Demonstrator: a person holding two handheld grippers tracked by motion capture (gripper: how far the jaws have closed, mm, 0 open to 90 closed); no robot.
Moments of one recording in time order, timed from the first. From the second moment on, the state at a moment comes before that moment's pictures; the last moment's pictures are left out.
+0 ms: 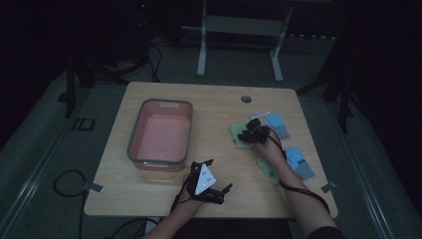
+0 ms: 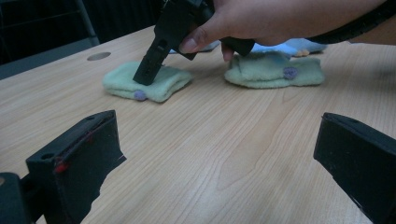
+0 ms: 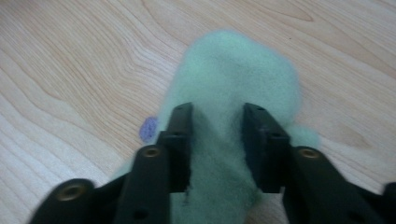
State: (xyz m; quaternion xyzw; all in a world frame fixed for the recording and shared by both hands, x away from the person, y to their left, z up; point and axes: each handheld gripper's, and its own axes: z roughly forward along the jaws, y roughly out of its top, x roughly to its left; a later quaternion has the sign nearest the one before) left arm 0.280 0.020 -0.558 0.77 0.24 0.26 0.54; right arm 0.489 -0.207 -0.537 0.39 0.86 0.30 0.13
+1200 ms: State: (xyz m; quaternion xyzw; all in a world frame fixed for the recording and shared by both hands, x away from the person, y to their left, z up) left arm 0.278 0.020 -0.558 0.77 0.24 0.26 0.53; right arm 0.357 -0.181 -0.482 0.46 0.80 0.35 0.17
